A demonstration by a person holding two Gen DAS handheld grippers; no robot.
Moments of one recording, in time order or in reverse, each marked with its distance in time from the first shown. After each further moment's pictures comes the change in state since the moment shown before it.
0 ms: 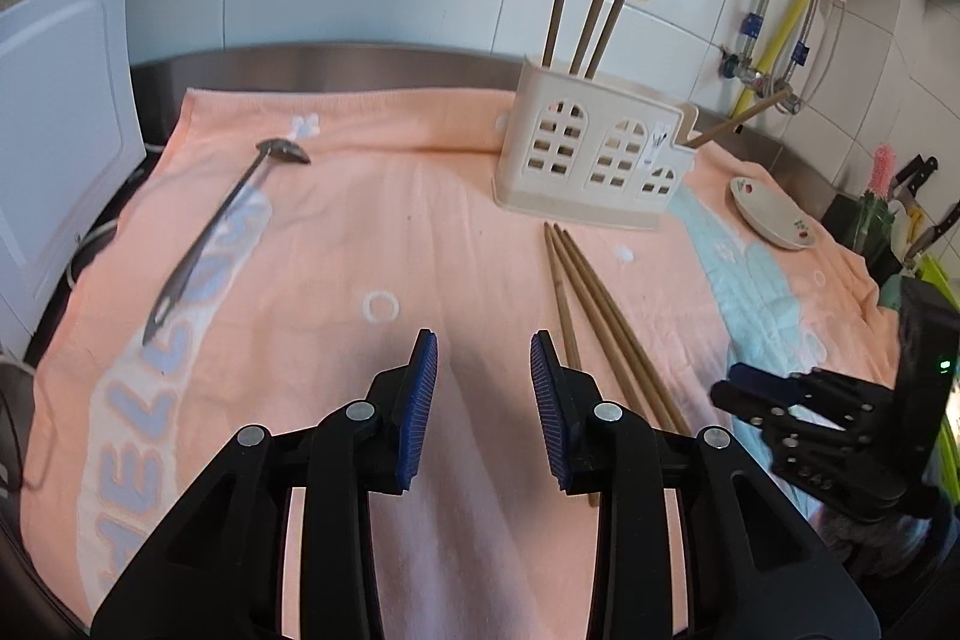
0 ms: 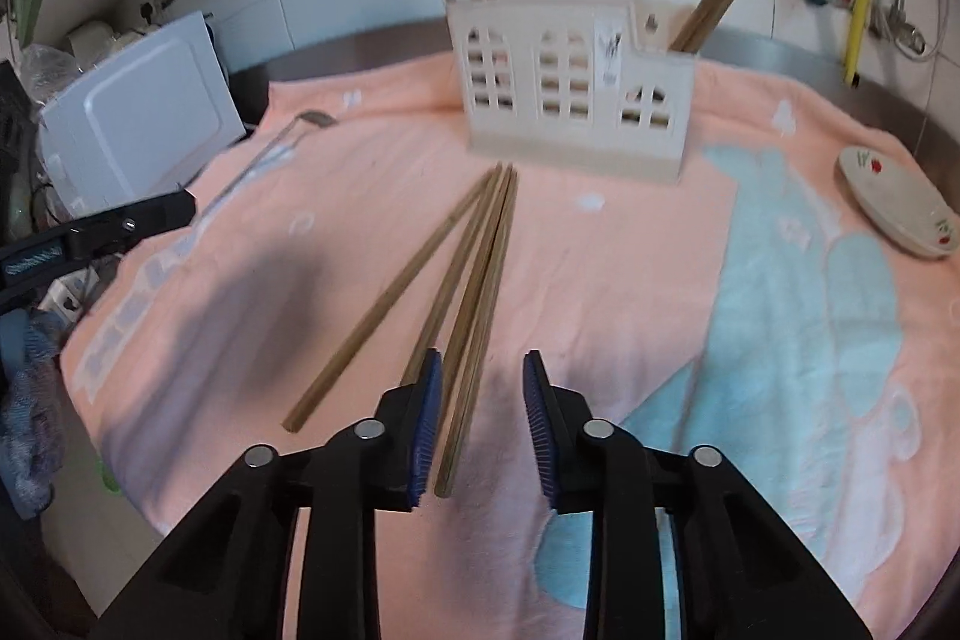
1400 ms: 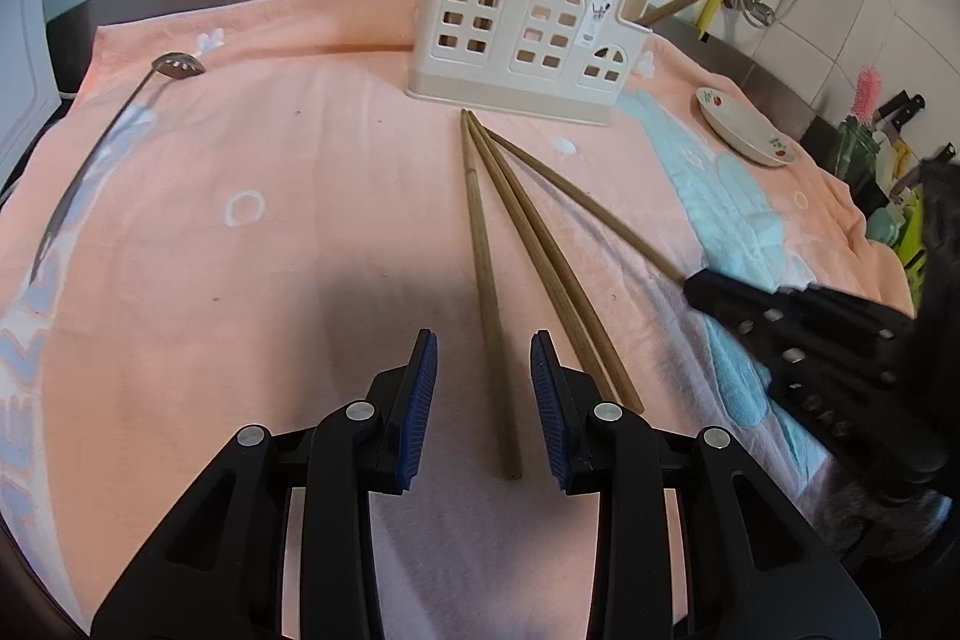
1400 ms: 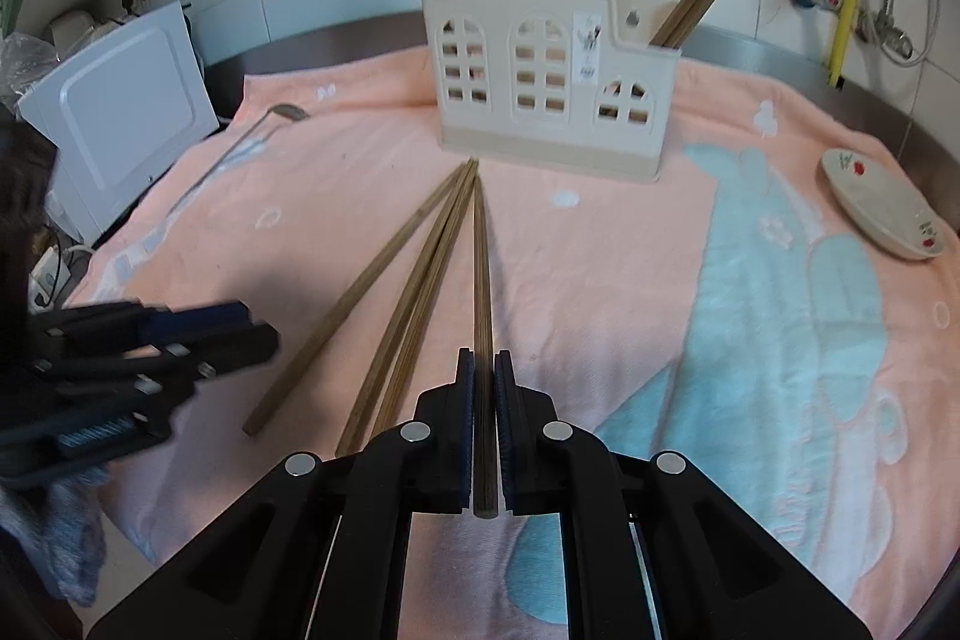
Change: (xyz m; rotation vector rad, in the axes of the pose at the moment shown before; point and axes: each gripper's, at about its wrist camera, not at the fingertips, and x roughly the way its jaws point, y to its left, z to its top) left arm 0.062 -0.046 -0.037 0.045 0.161 -0.094; right arm -0.001 -0.008 0.003 -0.009 -0.020 -0.063
